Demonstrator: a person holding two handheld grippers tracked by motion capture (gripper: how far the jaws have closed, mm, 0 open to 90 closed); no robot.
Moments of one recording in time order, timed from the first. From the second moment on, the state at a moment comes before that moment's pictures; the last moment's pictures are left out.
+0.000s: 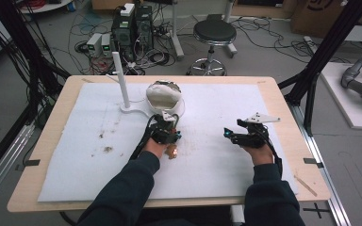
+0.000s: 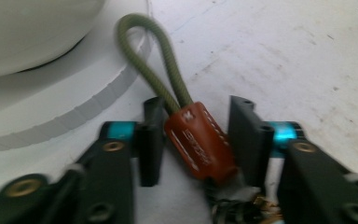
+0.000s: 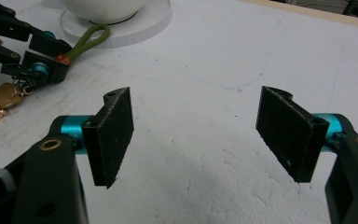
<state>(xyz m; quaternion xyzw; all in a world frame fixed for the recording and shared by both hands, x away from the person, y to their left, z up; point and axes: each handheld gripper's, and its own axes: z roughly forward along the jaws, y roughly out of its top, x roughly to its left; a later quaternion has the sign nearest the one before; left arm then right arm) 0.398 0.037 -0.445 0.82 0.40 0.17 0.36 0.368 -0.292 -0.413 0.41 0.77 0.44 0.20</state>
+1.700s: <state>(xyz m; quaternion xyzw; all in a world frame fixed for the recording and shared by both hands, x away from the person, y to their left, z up) 0.348 0.197 -0.370 0.66 0.40 0.20 0.60 0.365 -0.299 -0.413 0.42 0.76 0.45 0.21</state>
